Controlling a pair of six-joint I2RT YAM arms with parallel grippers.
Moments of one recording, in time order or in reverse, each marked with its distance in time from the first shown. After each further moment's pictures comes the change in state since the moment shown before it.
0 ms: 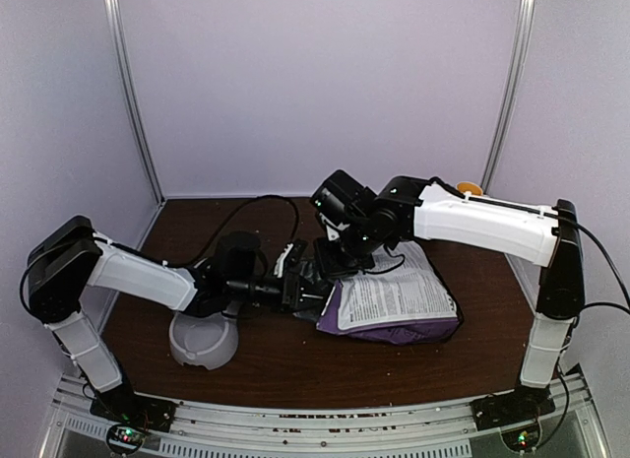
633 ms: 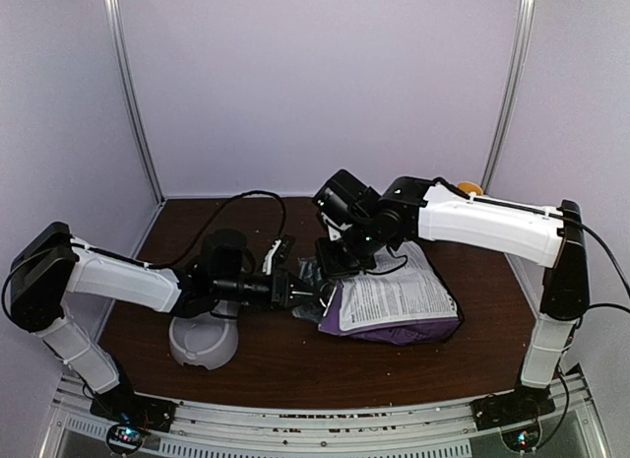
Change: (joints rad) left arm 0.008 -0.117 -0.058 -0.044 -0.039 -0.007; right arm 0.000 -0.024 -0.027 0.016 0.000 0.002
